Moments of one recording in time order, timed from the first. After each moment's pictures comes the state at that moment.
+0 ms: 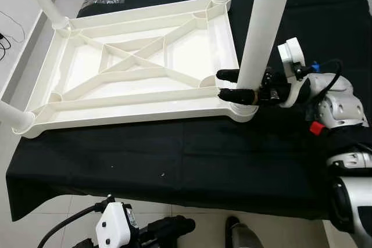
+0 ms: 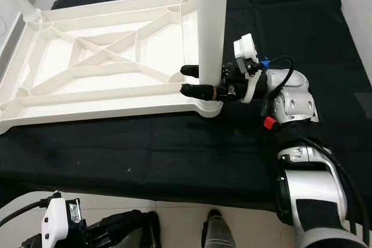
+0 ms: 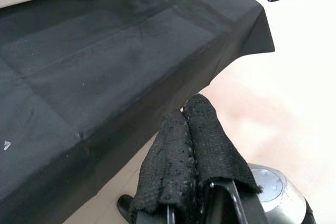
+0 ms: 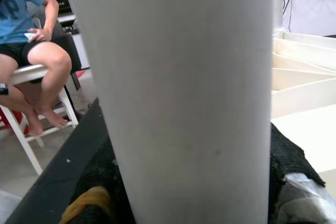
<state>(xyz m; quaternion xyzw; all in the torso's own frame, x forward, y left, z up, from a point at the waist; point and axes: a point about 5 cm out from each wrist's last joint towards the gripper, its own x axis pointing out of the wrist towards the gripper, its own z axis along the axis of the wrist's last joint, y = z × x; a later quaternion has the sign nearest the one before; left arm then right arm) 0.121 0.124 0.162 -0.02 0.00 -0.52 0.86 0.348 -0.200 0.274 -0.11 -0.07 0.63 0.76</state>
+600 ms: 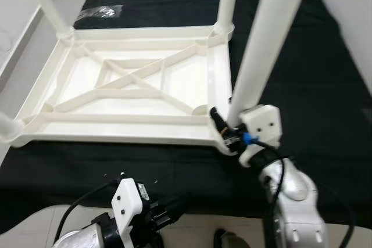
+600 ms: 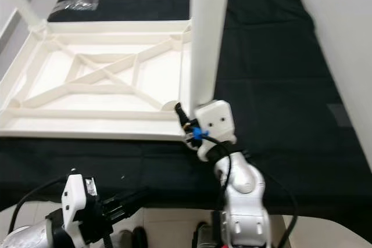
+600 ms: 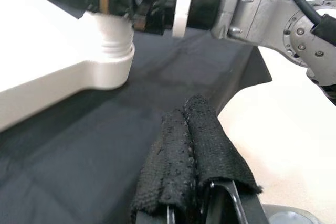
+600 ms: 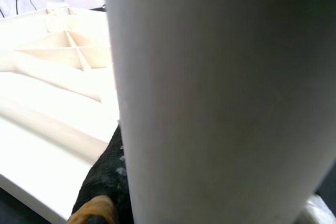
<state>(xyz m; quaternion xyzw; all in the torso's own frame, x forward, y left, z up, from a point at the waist) 0.162 0.113 0.157 -0.02 -0.04 -0.52 0.85 0.255 -0.119 0.193 -0.10 -0.04 0.17 0.98</state>
